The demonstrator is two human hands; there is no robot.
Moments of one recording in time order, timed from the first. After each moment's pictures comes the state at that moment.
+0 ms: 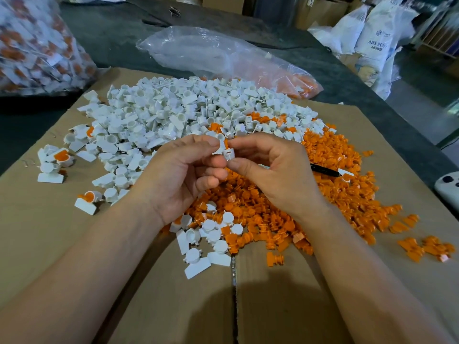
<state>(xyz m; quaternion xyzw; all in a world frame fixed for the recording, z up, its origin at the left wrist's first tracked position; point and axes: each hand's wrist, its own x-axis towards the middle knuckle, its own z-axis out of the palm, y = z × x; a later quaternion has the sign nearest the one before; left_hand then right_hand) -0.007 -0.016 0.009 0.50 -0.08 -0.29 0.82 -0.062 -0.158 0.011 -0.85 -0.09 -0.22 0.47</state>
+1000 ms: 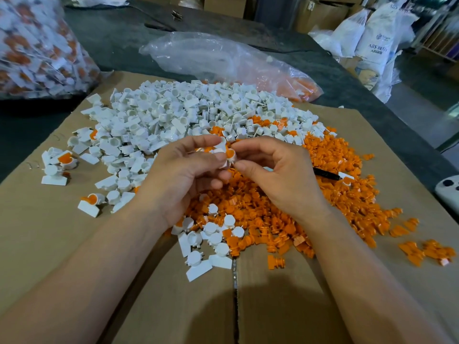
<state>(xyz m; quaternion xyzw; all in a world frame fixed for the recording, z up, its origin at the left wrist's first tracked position) -0.007 -0.015 0.006 0.55 -0.09 -0.24 0.79 -0.063 -0.161 0.012 -0.86 -0.08 -0.21 0.46</state>
